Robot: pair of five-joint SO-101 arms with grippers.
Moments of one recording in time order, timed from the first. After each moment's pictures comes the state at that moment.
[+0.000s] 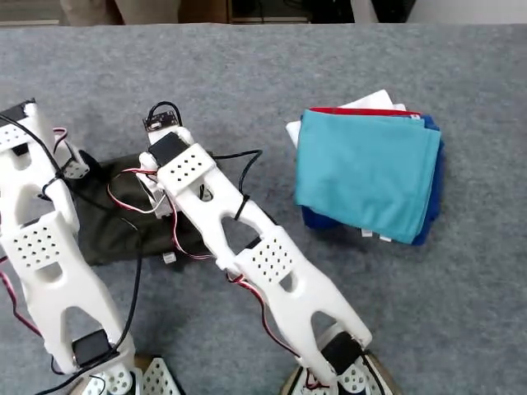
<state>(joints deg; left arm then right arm) -29.5 51.9 -41.8 90.2 -3.8 -46.3 67.6 -66.2 101.1 -30.4</state>
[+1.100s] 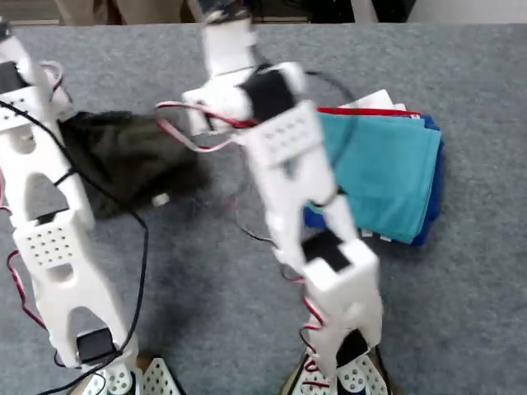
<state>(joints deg) -20.7 42.3 -71.8 100.2 5.4 -31.9 22.0 -59.6 101.1 -18.1</state>
